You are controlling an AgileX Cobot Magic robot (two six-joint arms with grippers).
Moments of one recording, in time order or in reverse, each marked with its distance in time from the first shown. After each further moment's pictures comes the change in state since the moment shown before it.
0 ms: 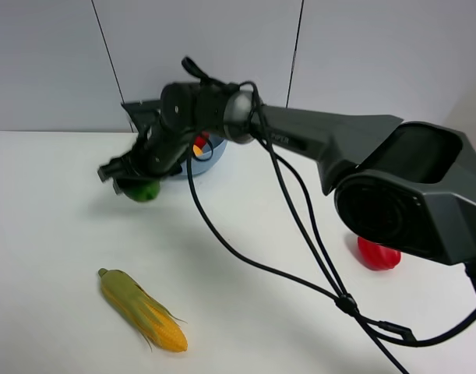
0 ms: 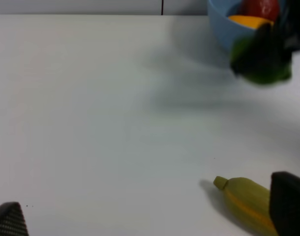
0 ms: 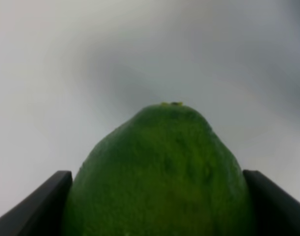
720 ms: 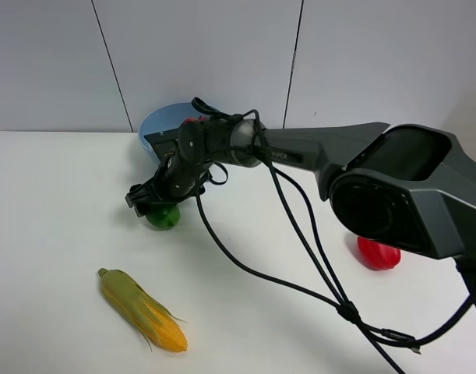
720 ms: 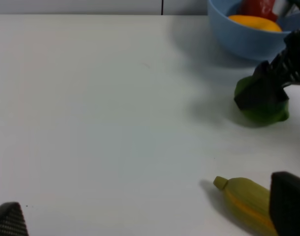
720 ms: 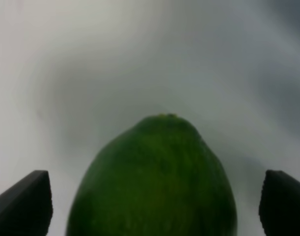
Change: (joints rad) left arm 0.000 0.000 0.000 0.000 0.000 0.000; right arm -0.025 0.064 0.194 -0.012 -0.138 -0.032
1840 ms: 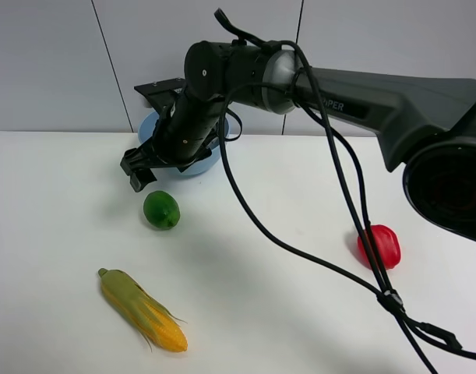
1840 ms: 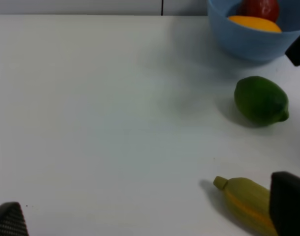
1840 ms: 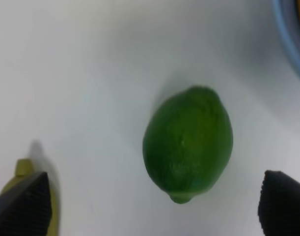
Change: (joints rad) left arm 0.000 0.000 0.000 0.000 0.000 0.000; right arm -0.011 -0.228 -0.007 -0.019 0.267 -0.080
